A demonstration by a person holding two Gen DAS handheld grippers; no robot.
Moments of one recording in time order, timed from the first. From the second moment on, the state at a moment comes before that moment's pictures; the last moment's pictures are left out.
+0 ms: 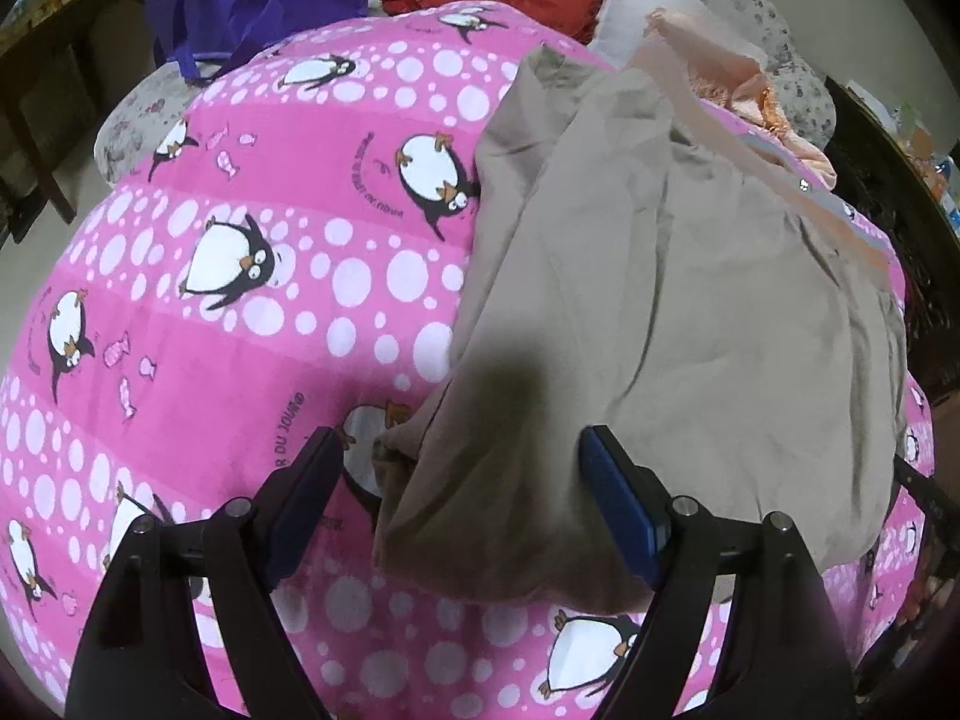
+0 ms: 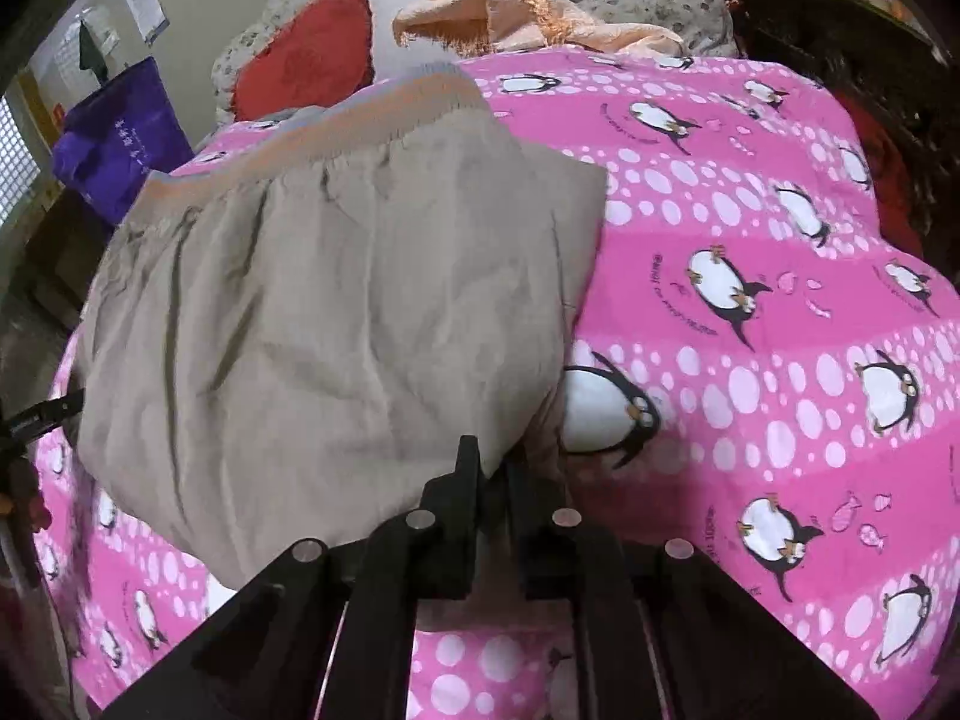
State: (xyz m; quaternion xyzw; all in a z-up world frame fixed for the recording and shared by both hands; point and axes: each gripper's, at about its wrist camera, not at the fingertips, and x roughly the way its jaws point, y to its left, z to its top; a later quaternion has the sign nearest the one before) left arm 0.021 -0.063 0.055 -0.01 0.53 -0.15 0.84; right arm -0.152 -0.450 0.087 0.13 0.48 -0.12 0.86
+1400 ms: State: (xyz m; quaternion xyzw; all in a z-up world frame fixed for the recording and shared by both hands) left arm 0.000 -0.106 0.094 0.04 0.48 -0.16 0.86; right arm -0.100 -0.365 0.120 0.10 0.45 -0.04 0.88
